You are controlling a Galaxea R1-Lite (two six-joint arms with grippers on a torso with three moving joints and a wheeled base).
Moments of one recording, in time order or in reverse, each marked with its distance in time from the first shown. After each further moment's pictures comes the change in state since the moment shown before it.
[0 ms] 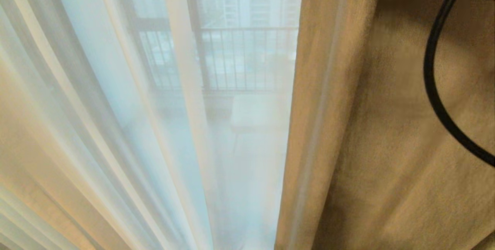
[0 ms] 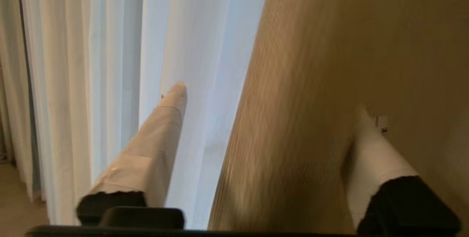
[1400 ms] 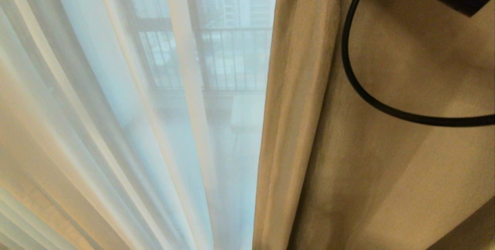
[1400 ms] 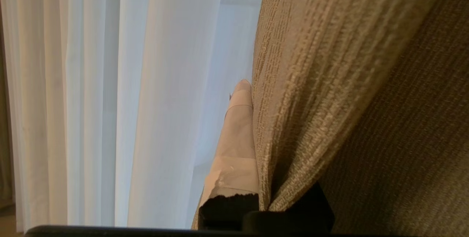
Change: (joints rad) left arm 0.000 0.000 0.000 0.000 0.000 0.000; right arm 0.004 0.249 -0.252 -0.008 0.000 -0.006
